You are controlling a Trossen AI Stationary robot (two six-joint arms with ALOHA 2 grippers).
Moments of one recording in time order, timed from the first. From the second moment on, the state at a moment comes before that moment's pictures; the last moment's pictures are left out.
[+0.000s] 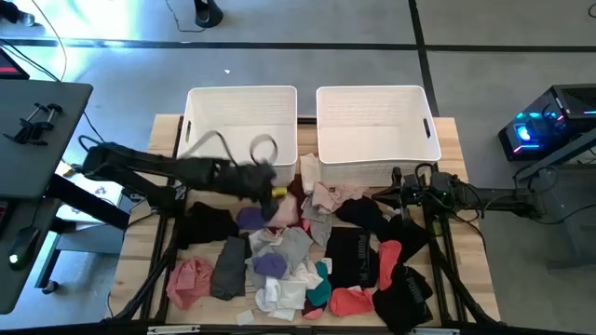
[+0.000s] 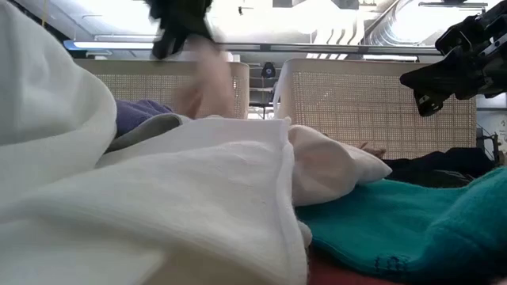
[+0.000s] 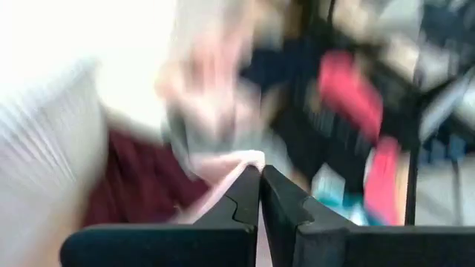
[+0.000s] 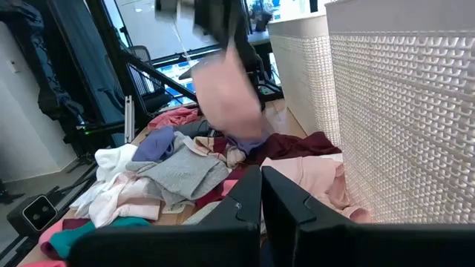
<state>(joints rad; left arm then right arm) -0.09 1.35 1.14 -0.48 -0.19 -0.62 -0.07 0.10 0.01 0.03 -0.09 0.20</state>
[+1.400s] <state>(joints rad) 0.39 1.31 1.37 -0.87 -0.39 -0.25 -0.06 0.10 0.01 0.03 -0.09 0.20</state>
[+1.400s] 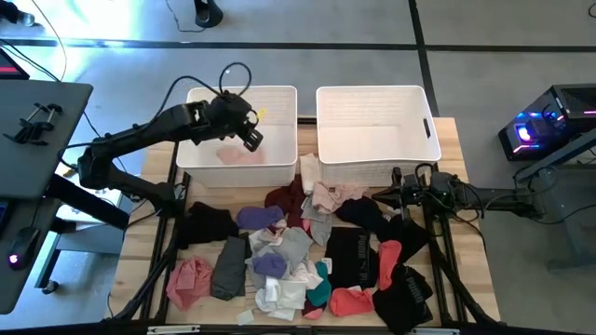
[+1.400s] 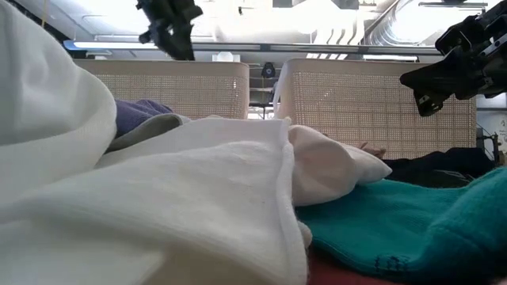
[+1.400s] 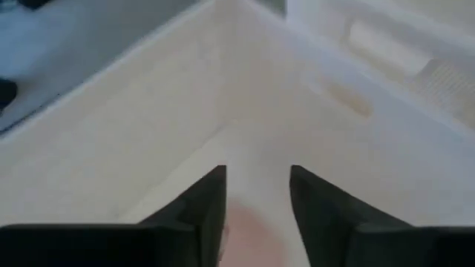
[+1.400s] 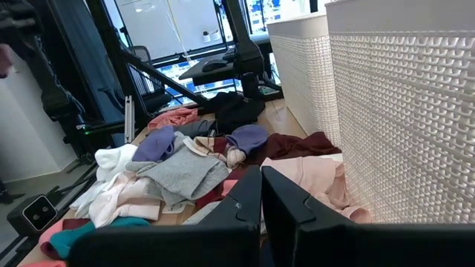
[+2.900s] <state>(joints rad) -0.19 1.43 0.56 0.01 -0.16 -0.88 -0.07 0.10 0.01 0.03 -0.09 0.20</state>
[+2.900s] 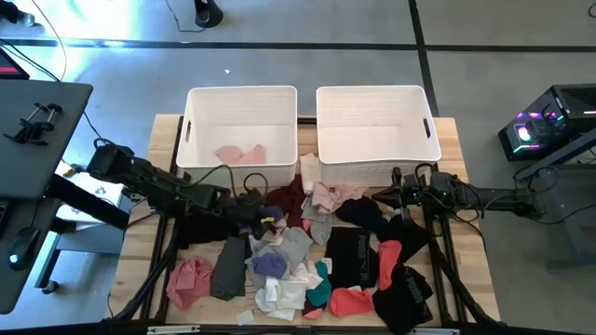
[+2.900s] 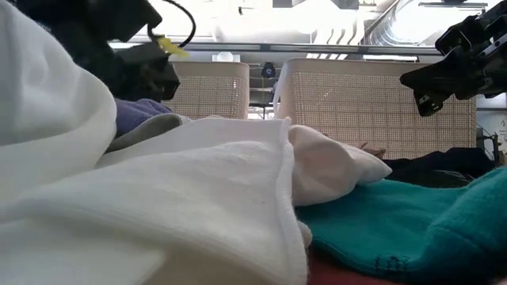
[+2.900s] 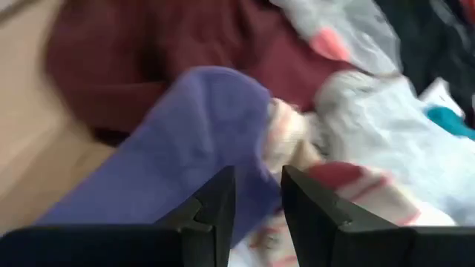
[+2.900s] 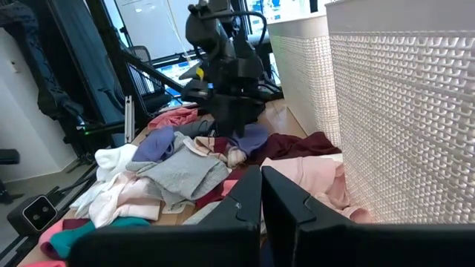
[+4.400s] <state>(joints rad) 0.26 1.28 1.38 -0.82 -0.50 -0.28 -0.07 0.10 0.01 0.03 -0.09 0.20</state>
